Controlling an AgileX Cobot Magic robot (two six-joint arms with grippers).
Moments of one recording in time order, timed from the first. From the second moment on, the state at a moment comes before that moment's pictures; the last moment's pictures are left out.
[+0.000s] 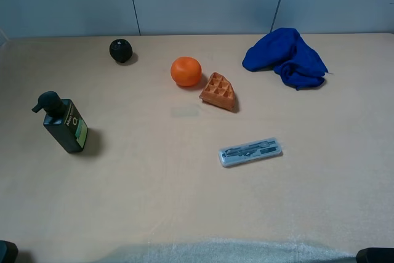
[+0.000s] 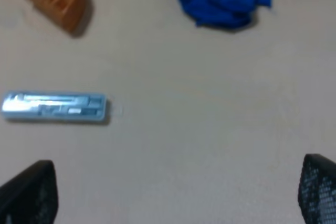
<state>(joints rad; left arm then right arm) 0.05 -0.01 -0.49 -0.04 1.06 0.07 0.27 0.26 -0.60 -0.02 1.11 0.02</state>
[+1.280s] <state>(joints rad) 0.05 -0.01 -0.49 -0.04 1.06 0.07 0.06 -0.01 -0.49 0.02 1.03 0.02</state>
